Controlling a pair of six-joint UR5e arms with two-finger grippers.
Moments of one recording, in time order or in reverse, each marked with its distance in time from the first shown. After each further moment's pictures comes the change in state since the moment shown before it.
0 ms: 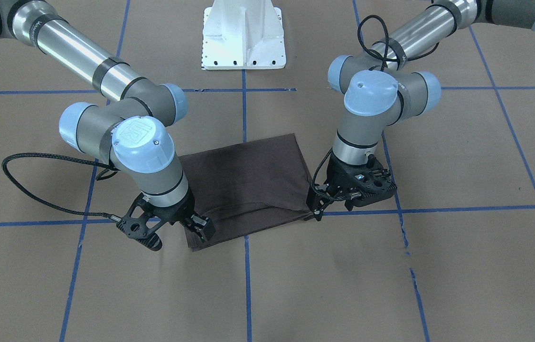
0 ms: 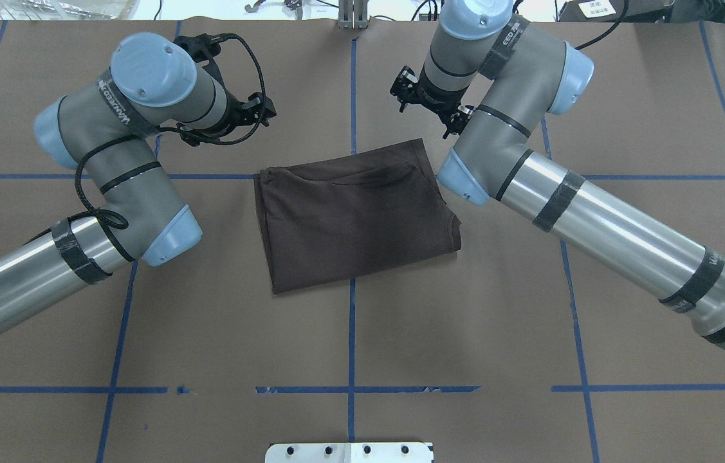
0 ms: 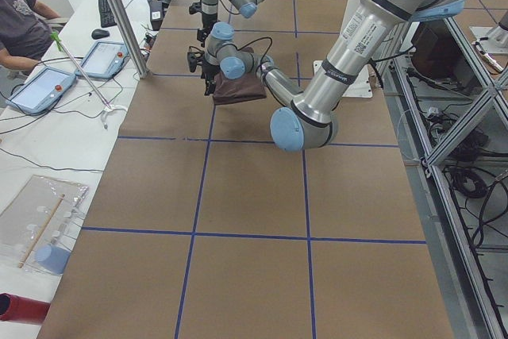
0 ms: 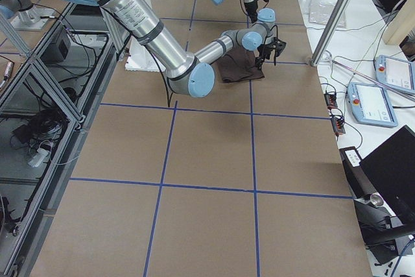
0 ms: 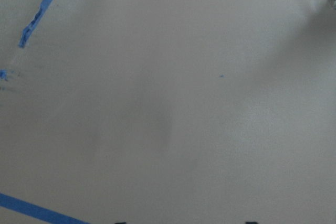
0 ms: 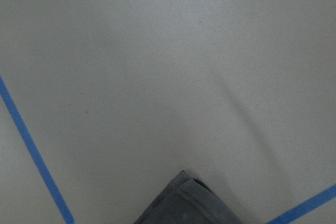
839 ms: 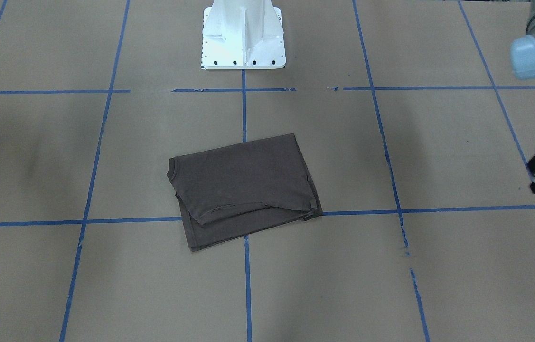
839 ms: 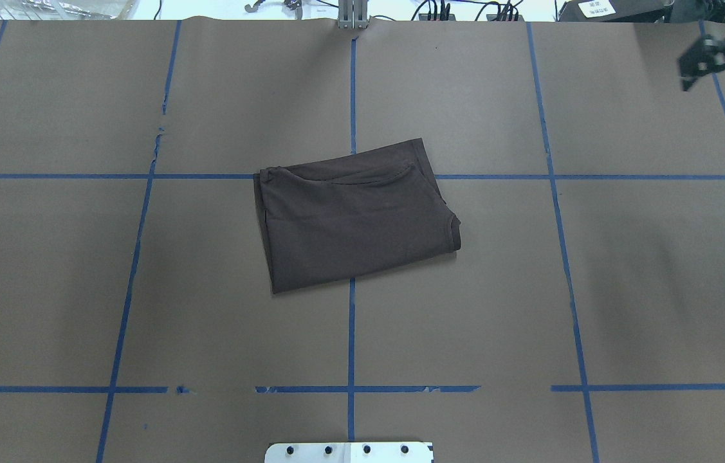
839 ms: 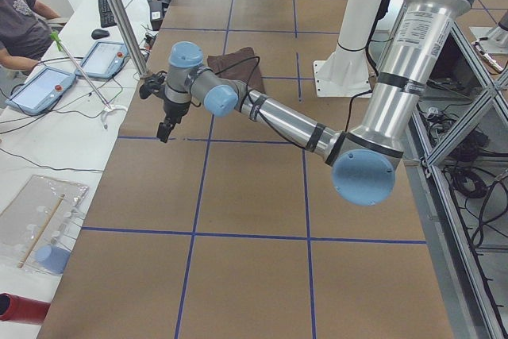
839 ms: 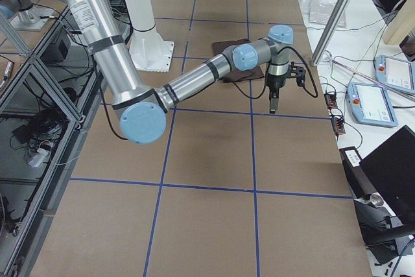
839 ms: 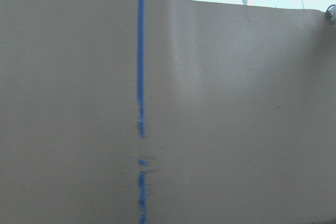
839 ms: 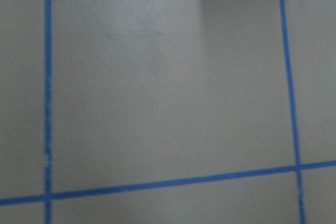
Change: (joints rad) left arm -0.597 0.388 -0.206 0.181 -0.280 1.265; right arm 0.480 -0.550 0.545 -0.470 0.099 -1.123
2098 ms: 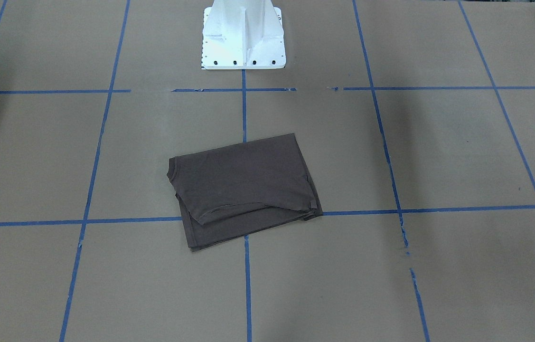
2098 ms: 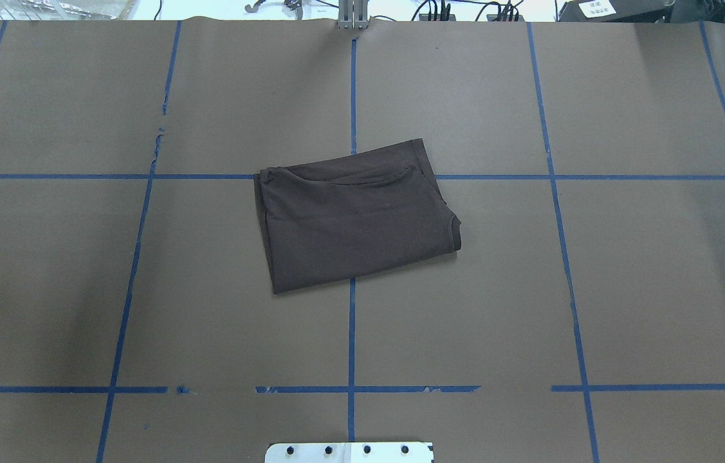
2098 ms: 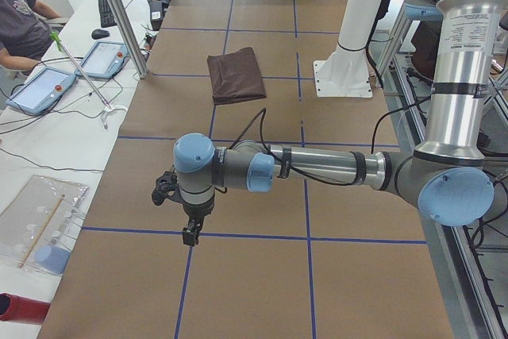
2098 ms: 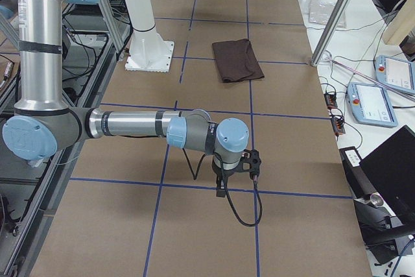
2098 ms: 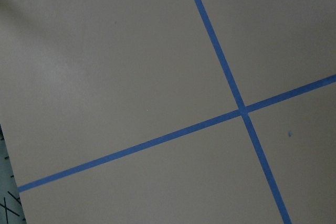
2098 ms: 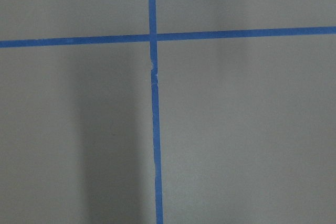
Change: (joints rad) left arm -0.220 0.225 0.064 0.175 -0.128 0.260; right arm 0.332 -0.377 -0.070 0.048 0.251 -0.508
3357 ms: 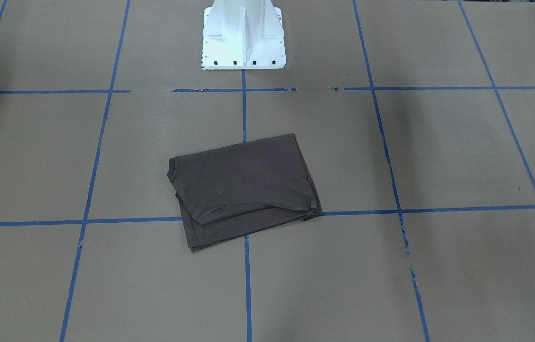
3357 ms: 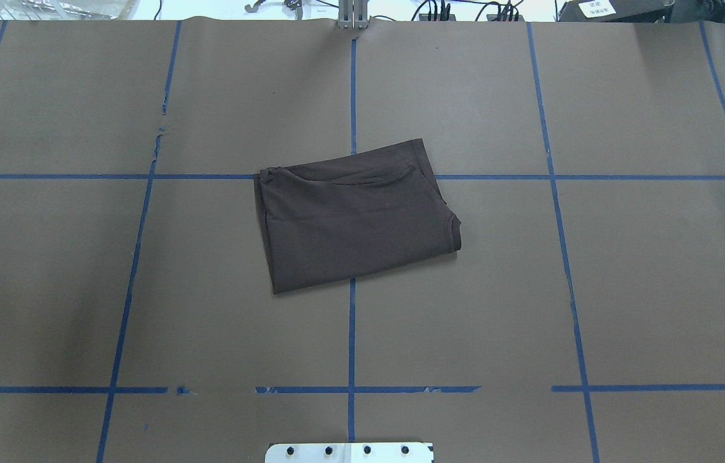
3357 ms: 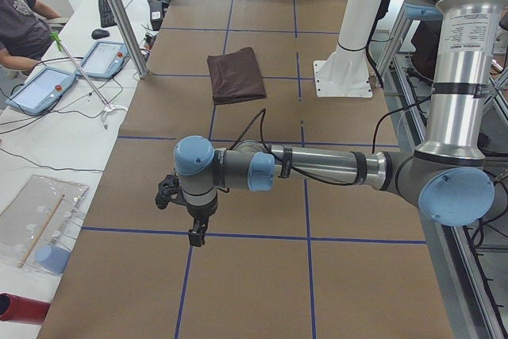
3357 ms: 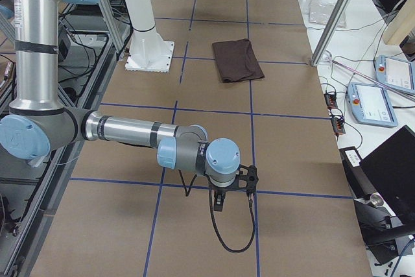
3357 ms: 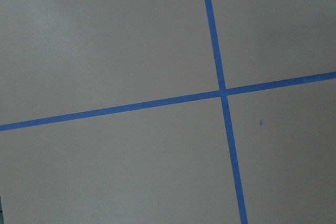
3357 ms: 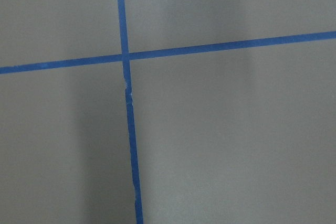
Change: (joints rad) left arm 0.006 0.005 0.032 -0.002 -0.015 -0.011; right arm 0.039 -0.018 -0.104 0.204 0.019 0.097
